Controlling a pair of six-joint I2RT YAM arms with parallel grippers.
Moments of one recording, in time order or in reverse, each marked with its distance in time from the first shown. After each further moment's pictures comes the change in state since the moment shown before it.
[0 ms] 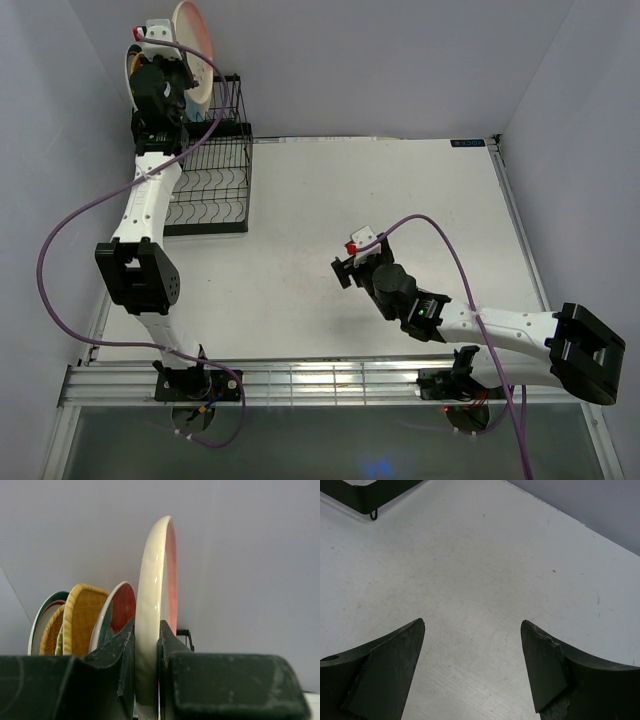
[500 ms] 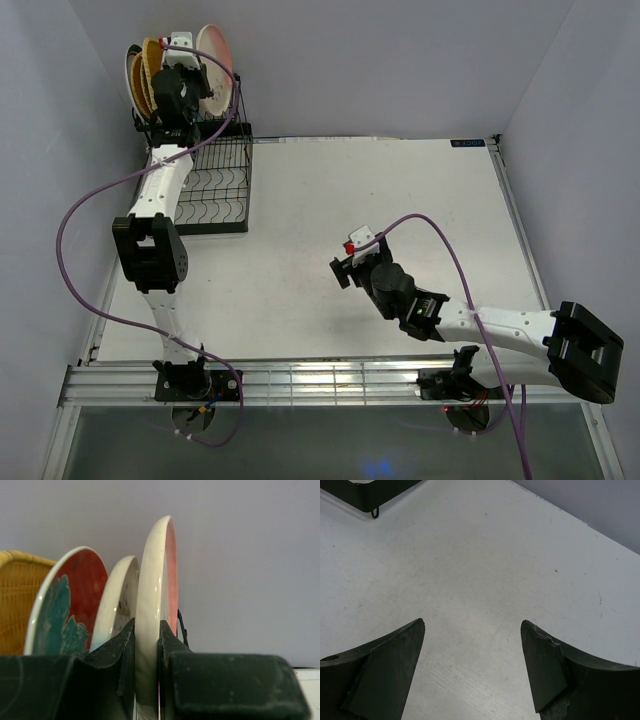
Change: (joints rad) left arm 0.007 0.218 0.116 0.014 0.073 -0.018; right arm 0.000 0.013 0.008 -0.006 -0.005 0.002
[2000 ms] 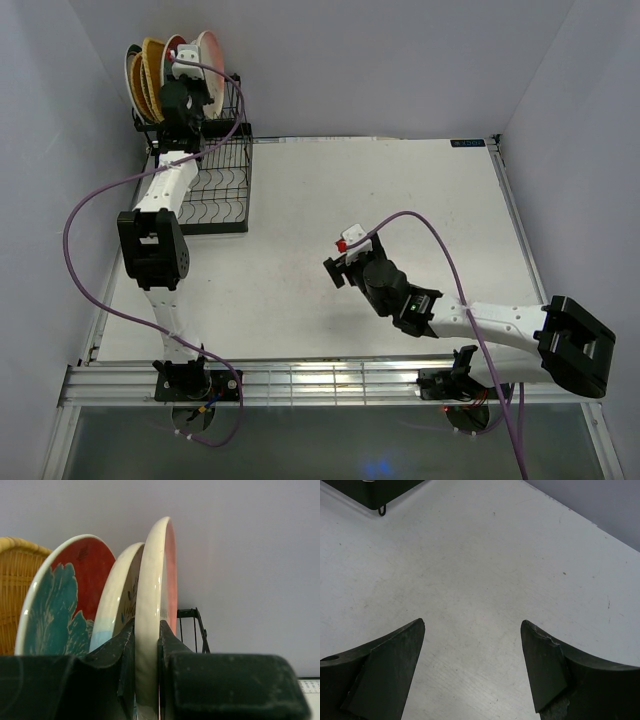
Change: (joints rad) left arm -0.003 0.035 -0.087 0.175 -0.045 0.076; right arm 0.000 0.053 0.043 -0.013 -0.025 0.006
